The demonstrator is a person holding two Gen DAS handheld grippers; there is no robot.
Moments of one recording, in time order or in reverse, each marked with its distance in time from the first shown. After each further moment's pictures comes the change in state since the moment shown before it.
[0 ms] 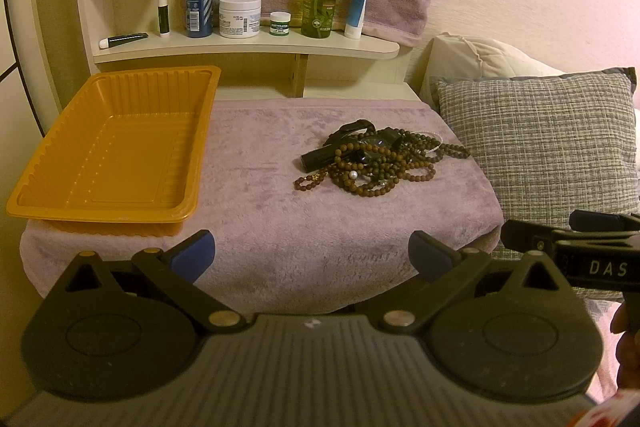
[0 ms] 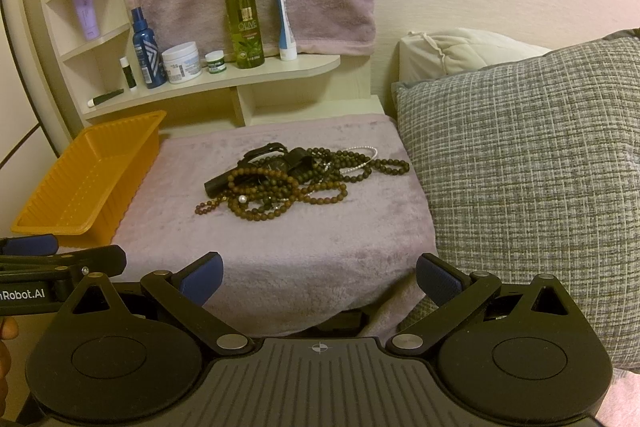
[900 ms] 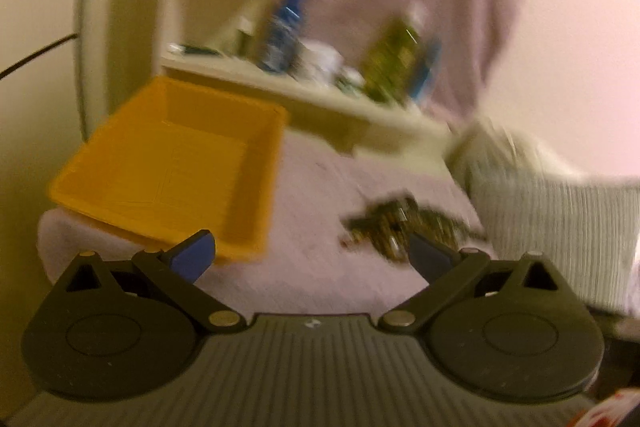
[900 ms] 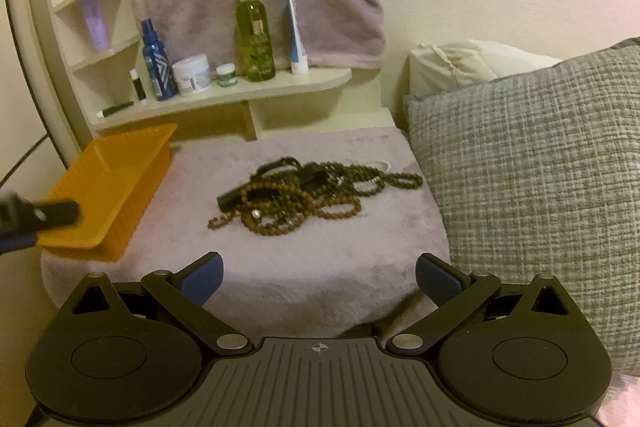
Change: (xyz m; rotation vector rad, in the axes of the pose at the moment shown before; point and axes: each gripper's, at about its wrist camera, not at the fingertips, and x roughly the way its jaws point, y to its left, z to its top) left arm -0.030 0.074 0.009 -0.291 -0.163 0.020; right arm 0.003 0.010 0.002 0.002 -0.058 0.035
